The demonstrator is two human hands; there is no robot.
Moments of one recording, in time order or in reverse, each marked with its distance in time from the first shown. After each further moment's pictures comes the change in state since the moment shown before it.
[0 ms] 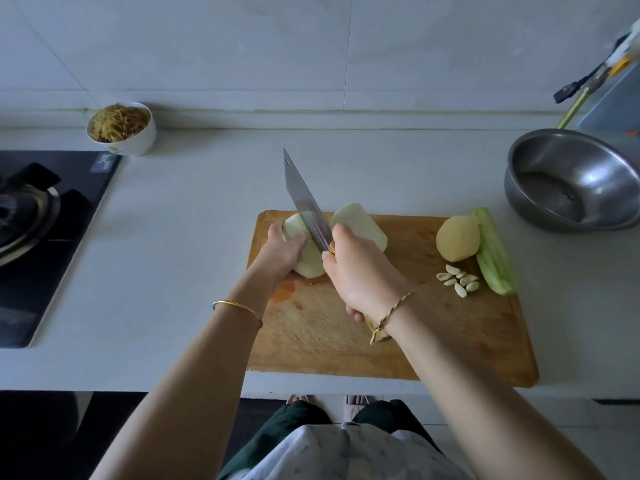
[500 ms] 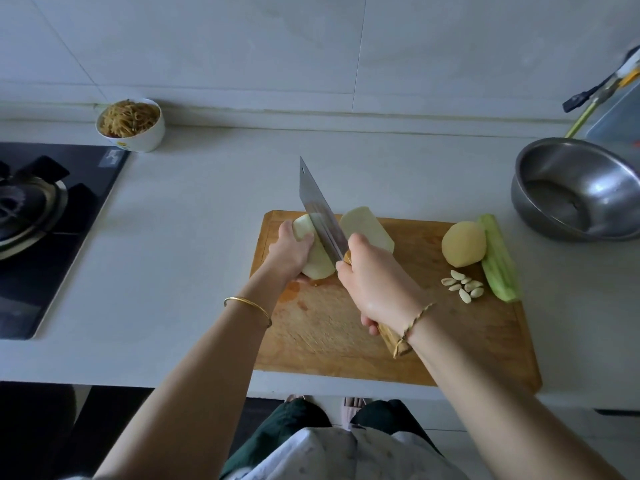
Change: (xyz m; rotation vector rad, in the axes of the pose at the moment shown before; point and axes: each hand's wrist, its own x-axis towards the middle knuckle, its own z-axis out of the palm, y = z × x) left_hand 0.008 -0.002 0.003 0.086 0.010 0.020; right_hand -0.008 0.003 -0.002 0.027 -0.075 0.058
